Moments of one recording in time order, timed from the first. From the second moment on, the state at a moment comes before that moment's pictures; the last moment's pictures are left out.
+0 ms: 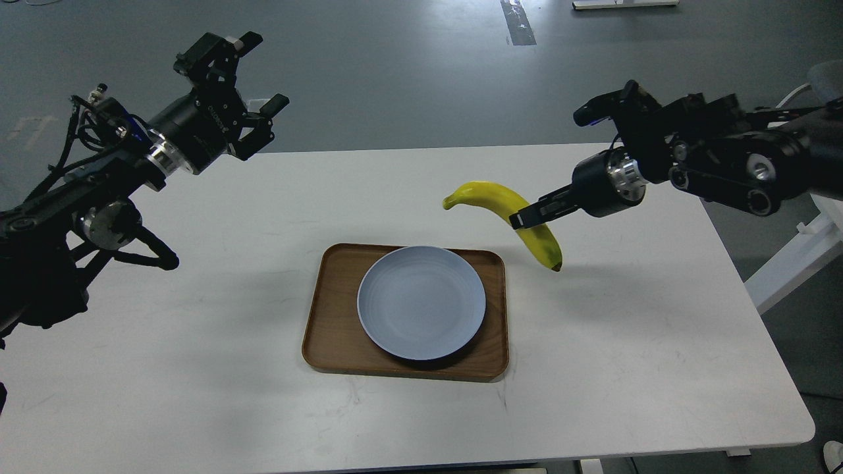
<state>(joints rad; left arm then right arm) -0.93 0.46 -0.46 -0.75 0.29 -0.49 -0.49 1.53 -0.33 -0.60 0.89 -1.02 0.46 0.49</state>
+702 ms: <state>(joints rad) -0.93 0.48 -0.46 -0.76 0.28 -0.49 -0.49 1.40 -0.04 -0.64 0.75 -0.94 0.46 0.49</state>
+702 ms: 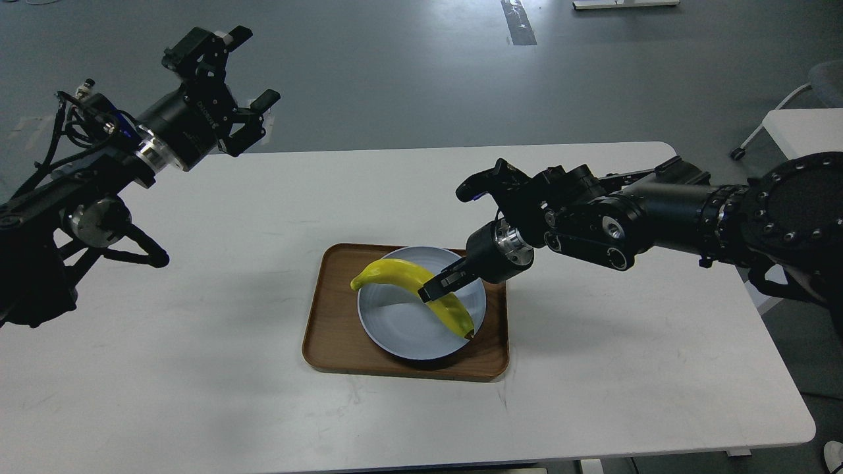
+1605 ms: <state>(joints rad) -0.87 0.44 -0.52 -0.75 0.28 -0.49 -0.49 1.00 -0.58 0.03 0.76 -0.41 0.46 0.49</state>
